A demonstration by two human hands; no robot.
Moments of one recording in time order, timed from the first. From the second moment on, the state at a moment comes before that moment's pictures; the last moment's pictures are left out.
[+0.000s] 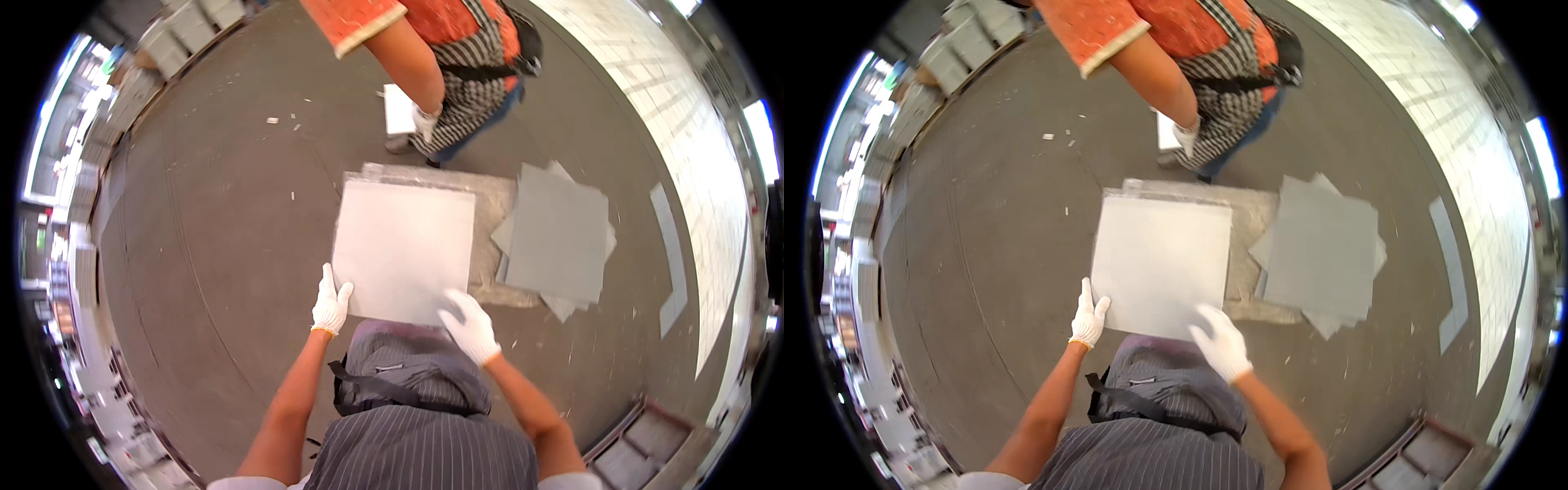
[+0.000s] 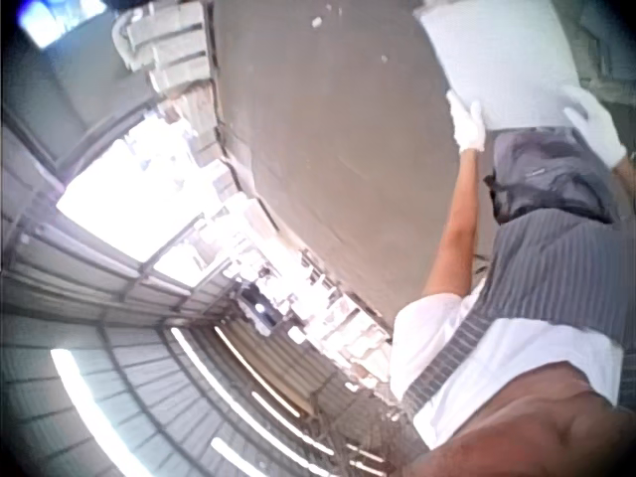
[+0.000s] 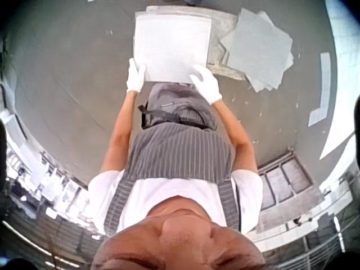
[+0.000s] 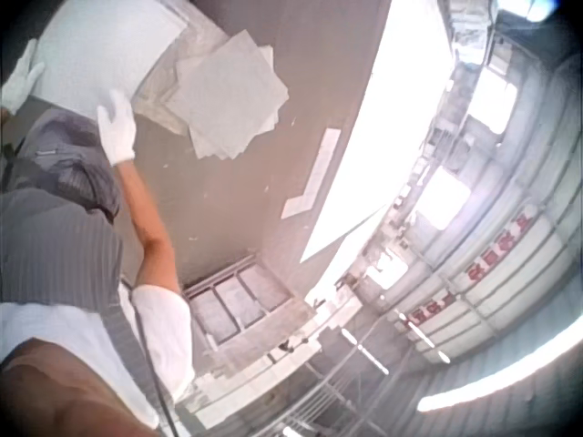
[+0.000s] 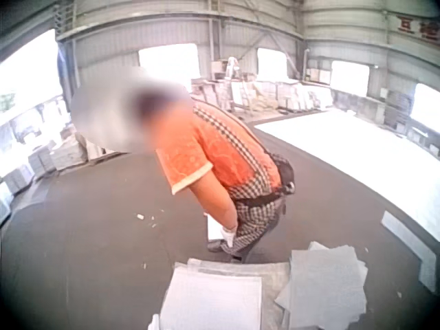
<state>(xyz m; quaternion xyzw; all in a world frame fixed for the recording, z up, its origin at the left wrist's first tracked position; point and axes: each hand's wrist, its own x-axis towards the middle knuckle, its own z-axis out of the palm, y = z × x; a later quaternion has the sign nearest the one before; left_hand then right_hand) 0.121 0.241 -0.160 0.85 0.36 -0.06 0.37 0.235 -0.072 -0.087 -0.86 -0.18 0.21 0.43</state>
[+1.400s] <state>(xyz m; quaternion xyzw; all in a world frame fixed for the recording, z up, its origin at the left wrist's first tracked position) 0.193 0.247 -0.133 0.55 0.49 -0.23 0.63 0.265 -0.098 -0.151 -0.64 0.18 0.45 0.59</state>
